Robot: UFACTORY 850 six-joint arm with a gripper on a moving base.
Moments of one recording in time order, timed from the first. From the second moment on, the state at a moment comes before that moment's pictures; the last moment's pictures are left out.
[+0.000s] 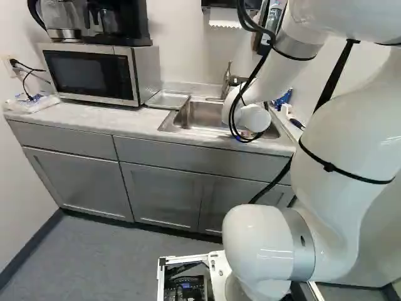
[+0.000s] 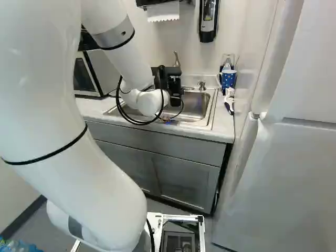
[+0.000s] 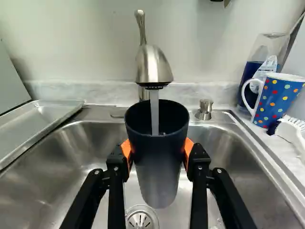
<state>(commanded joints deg) -10.7 -1.6 -32.9 0.0 48.2 0.0</state>
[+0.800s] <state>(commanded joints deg) -10.7 -1.6 -32.9 0.0 48.2 0.0</state>
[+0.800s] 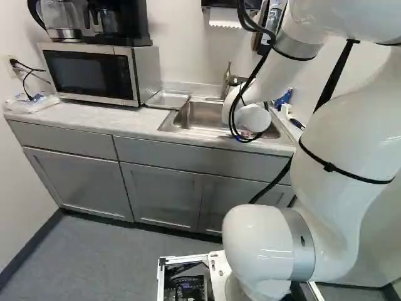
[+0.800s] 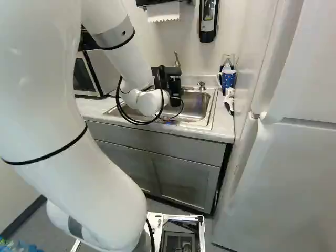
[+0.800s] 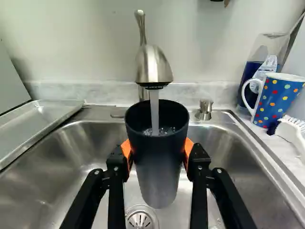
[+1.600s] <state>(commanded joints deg) -10.7 -1.6 -32.9 0.0 48.2 0.0</state>
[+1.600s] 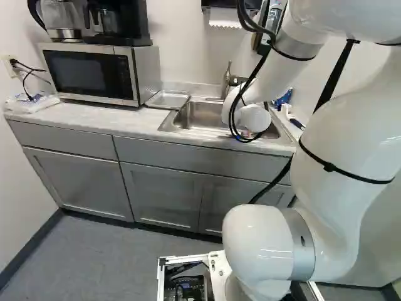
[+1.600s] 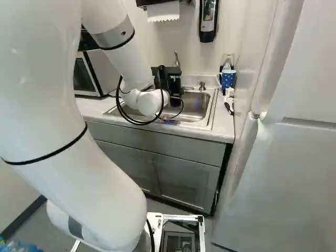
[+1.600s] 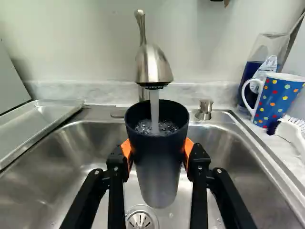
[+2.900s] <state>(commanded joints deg) -4.4 -0.7 -32.0 0.0 48.2 0.0</state>
